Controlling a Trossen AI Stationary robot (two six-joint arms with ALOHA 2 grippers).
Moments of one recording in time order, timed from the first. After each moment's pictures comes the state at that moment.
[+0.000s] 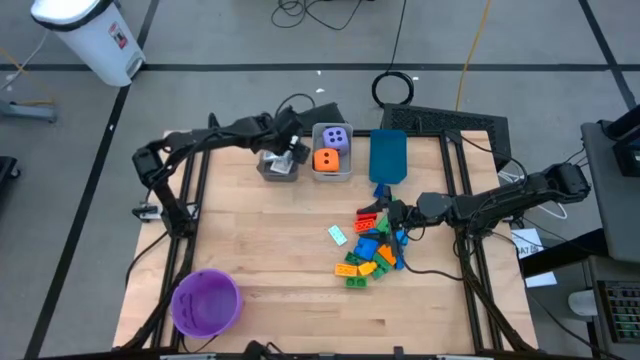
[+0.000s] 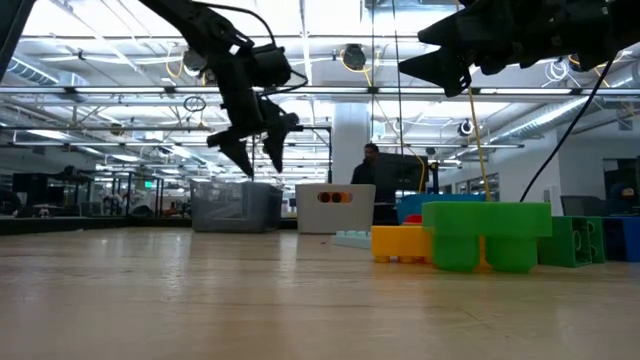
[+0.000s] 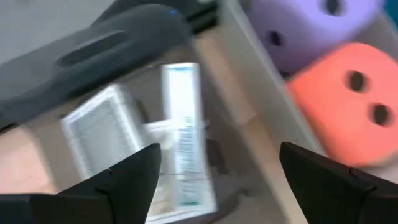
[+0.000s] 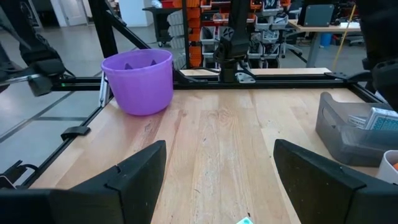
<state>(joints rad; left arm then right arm) 0.54 1.74 1.31 -0.61 -0.15 -0.45 0.14 1.10 0.44 0.53 0.05 0.07</state>
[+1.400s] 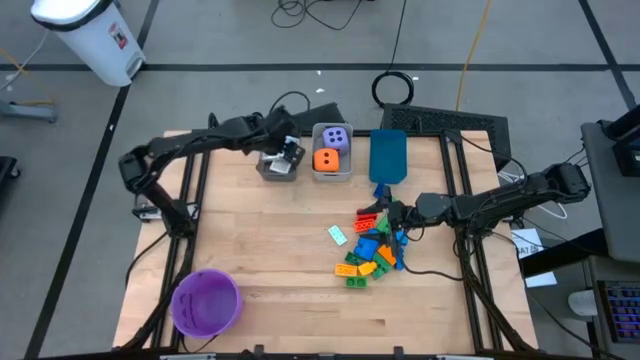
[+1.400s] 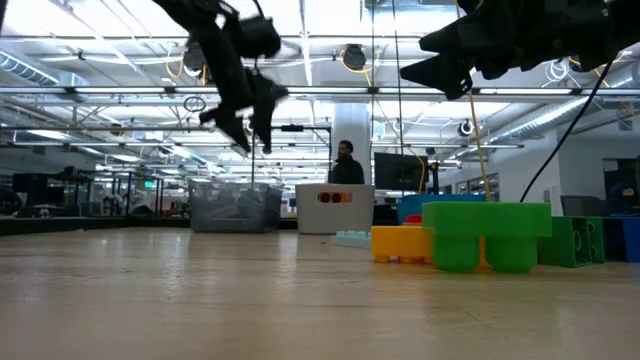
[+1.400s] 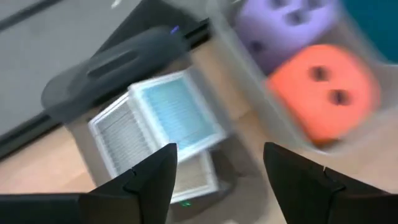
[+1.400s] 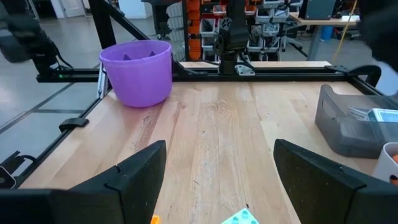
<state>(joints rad) 0.50 1.59 1.30 -0.68 -0.20 -0.40 0.14 1.10 0.44 0.50 0.05 0.06</state>
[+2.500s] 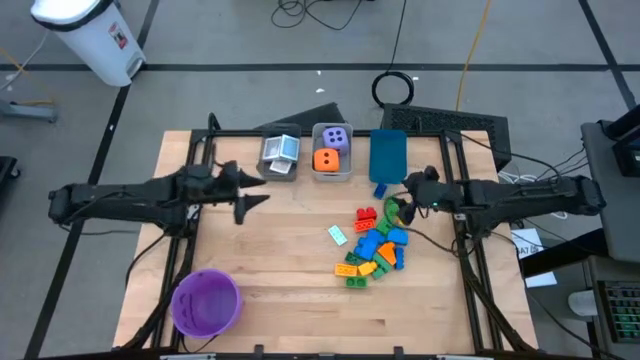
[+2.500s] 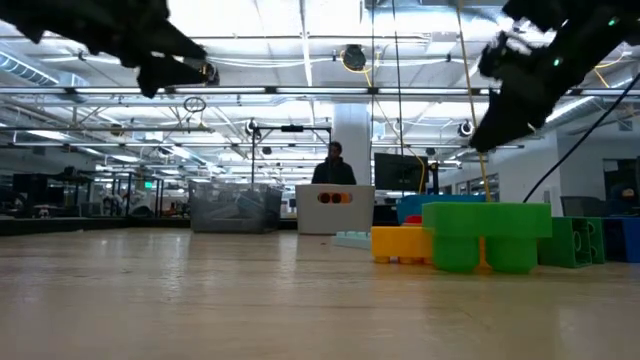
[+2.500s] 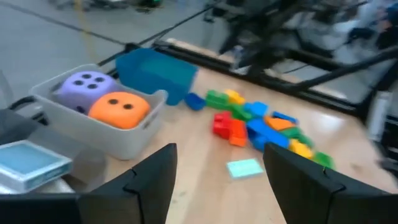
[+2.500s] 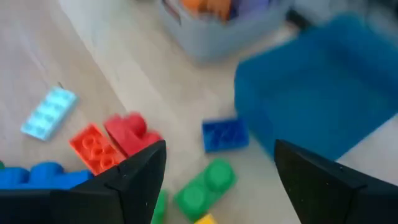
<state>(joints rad) 0.11 0.64 0.47 -0.08 -0.04 -0.24 -0.05 0.85 0.54 -0.49 0.42 0.42</state>
